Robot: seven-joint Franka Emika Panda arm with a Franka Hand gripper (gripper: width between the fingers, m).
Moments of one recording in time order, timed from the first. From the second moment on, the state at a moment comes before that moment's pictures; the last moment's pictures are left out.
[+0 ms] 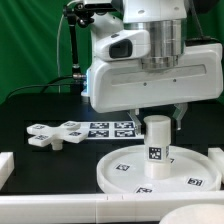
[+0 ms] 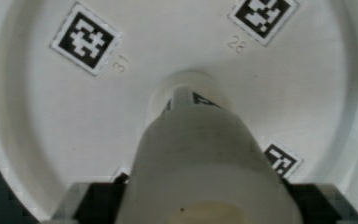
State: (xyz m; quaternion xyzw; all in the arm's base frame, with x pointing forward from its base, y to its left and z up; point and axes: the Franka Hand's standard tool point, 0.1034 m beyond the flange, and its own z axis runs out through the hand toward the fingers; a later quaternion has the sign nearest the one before) arm 0.566 0.036 0.079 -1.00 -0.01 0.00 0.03
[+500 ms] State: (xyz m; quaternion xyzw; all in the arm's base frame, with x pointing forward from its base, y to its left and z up) arm 0.564 0.038 0.077 -0.96 0.29 0.01 0.03
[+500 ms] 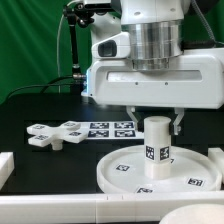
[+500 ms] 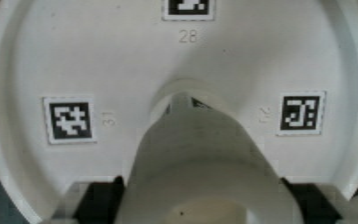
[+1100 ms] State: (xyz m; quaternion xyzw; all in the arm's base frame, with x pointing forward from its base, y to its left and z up) arm 0.564 0.040 0.077 -0.86 0.52 0.02 0.04
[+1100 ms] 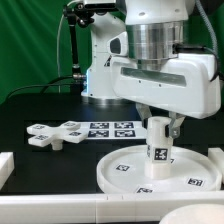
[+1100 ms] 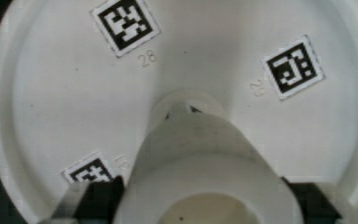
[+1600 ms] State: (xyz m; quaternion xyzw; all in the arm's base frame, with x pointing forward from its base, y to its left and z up) arm 0.564 0.041 0.076 -0.79 0.61 0.03 0.05
